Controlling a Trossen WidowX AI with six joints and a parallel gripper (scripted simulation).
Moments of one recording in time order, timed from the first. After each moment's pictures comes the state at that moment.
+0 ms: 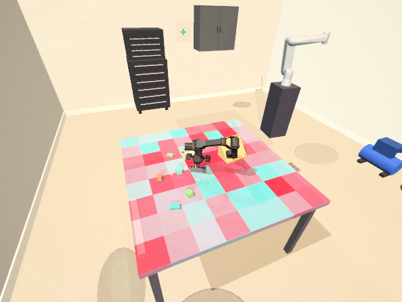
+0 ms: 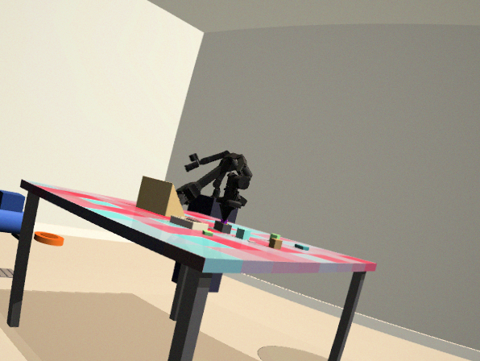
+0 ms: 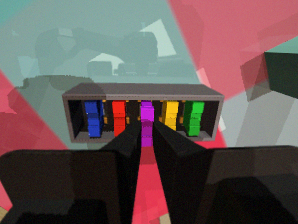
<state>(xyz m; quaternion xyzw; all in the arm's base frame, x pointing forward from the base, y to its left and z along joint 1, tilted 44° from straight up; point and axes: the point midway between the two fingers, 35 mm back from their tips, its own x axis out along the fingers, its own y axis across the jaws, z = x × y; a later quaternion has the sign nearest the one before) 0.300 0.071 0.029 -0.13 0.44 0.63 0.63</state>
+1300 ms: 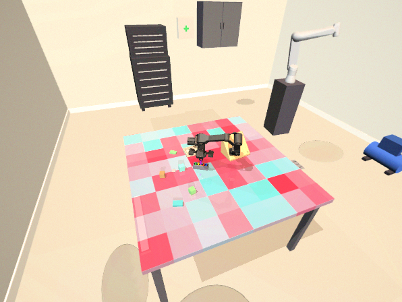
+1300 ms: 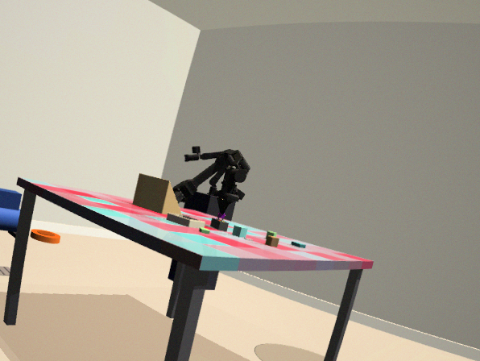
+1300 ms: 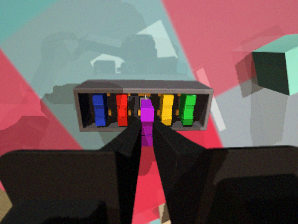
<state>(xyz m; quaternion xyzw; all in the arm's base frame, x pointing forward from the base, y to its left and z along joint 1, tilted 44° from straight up) 0.303 0.058 0.043 -0.13 0.44 0.63 0.63</state>
